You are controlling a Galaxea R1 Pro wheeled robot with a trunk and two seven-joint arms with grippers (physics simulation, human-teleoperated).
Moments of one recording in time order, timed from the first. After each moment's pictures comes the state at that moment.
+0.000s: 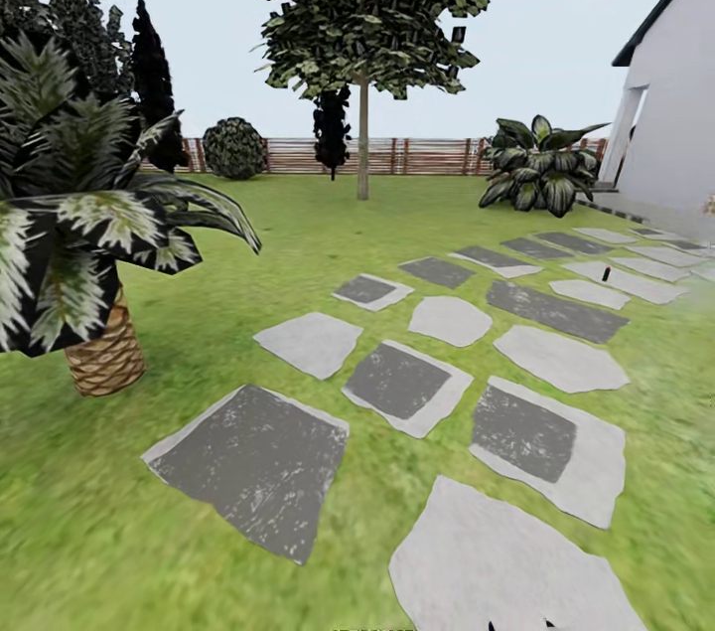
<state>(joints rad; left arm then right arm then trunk) -0.09 0.07 0.01 -0.40 0.00 -0.36 -0.01 -0.07 -0.07 0.00 -0.57 0.00 -0.42 0.00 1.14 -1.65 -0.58</state>
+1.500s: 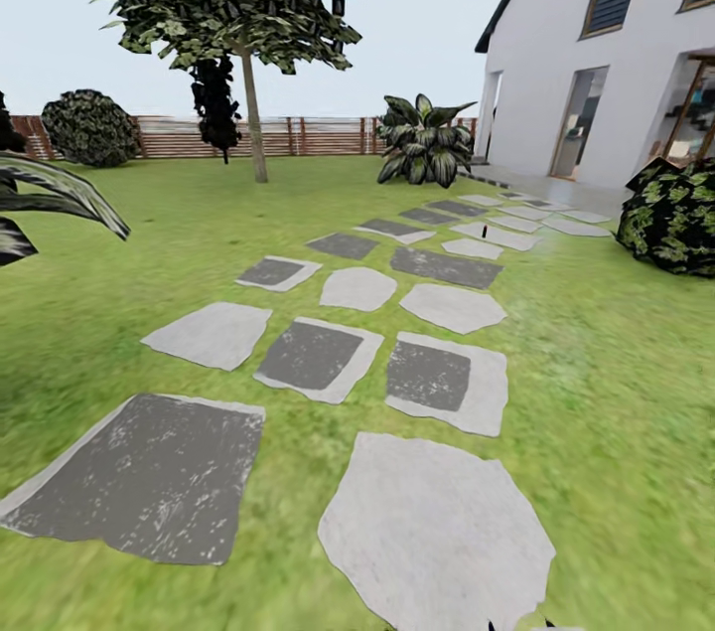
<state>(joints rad) -0.09 0.07 0.01 -0.40 0.00 -0.36 0.00 -0.07 -0.07 0.00 -0.57 0.00 -0.42 0.00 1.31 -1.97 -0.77</state>
